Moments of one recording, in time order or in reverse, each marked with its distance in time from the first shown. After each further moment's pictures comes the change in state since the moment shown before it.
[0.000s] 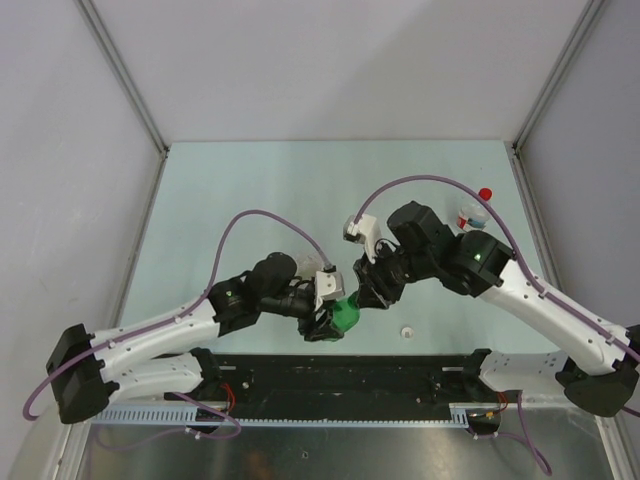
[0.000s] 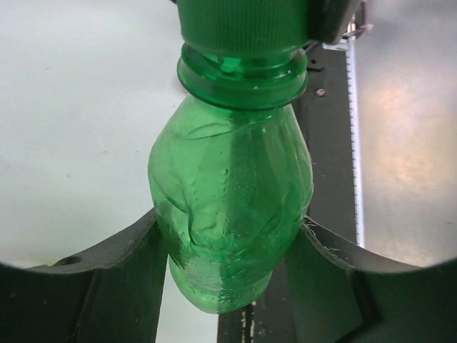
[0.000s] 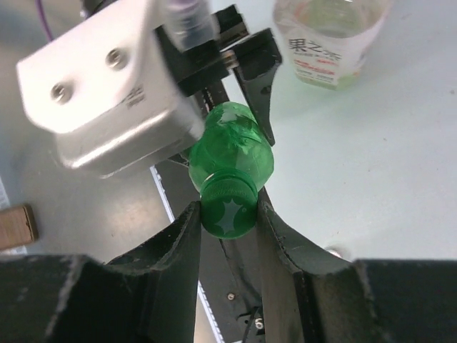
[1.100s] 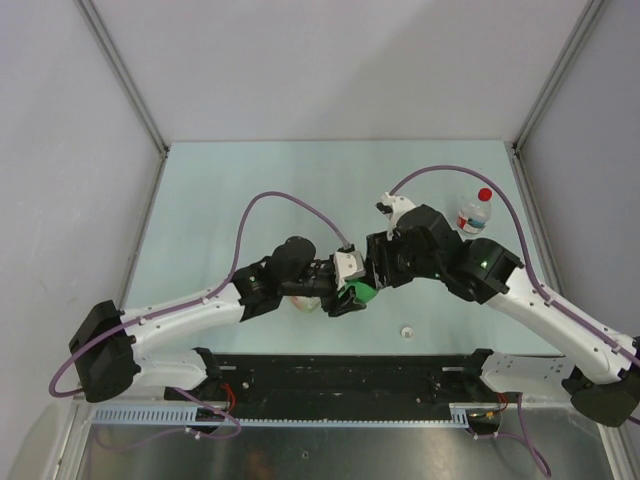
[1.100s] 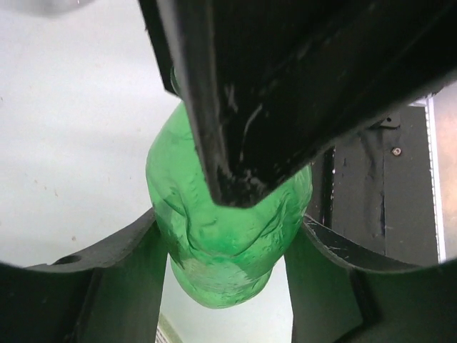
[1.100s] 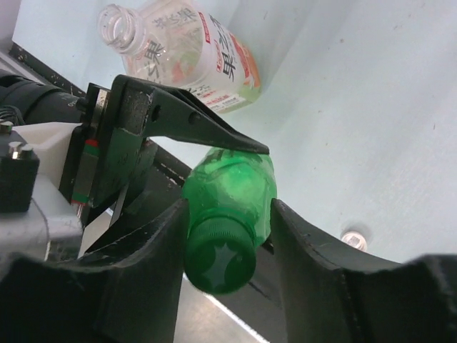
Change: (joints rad) left arm 0.005 0.203 0.124 0.145 -0.159 0.075; right arm -0.042 -0.064 -0.087 0.097 0.414 0.515
